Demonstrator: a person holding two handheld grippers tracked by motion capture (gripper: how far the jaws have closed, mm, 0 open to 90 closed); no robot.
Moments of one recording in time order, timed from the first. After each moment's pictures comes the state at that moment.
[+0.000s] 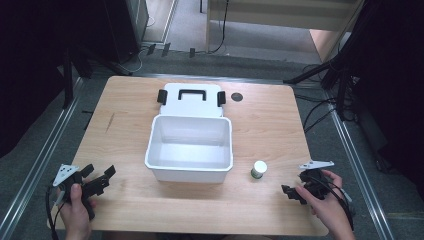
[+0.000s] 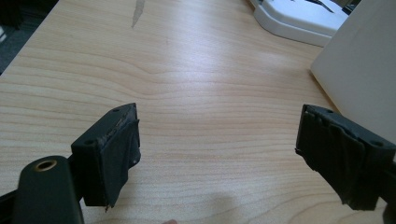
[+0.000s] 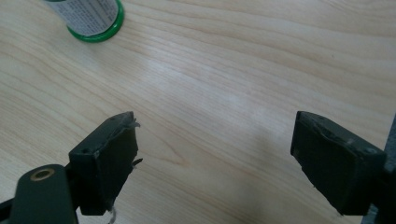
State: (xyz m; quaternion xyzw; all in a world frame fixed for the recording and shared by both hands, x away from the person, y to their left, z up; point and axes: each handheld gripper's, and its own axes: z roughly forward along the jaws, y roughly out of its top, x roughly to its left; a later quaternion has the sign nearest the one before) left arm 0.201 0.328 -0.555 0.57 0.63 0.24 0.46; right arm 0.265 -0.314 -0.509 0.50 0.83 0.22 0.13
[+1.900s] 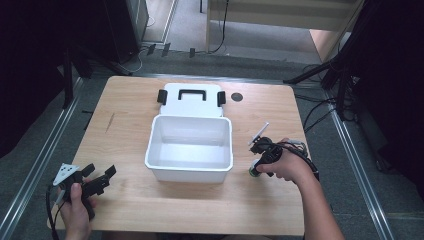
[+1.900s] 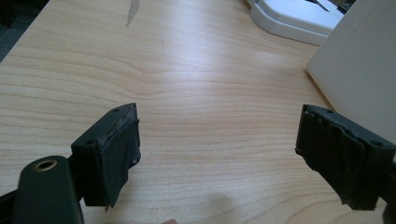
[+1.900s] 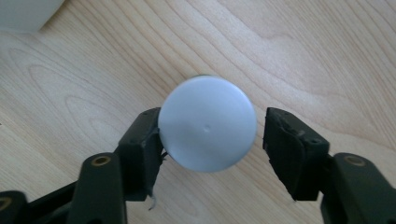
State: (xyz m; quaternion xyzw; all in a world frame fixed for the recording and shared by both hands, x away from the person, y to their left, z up) left arm 0.202 0.328 -0.555 0.58 0.63 0.24 0.46; right arm 0.346 -0.188 -0.478 0.39 0.92 0.05 0.03
